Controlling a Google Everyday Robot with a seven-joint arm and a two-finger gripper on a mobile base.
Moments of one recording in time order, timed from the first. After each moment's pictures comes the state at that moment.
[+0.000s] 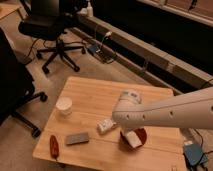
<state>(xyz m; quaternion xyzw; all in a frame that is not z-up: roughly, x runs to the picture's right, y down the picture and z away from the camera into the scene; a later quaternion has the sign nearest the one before) 0.137 0.203 0.714 -0.15 0.24 0.54 0.79</state>
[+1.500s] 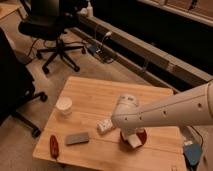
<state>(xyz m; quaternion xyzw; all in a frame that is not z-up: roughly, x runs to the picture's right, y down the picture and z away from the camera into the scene) 0.142 0.229 0.730 -0.16 0.27 0.52 0.79</state>
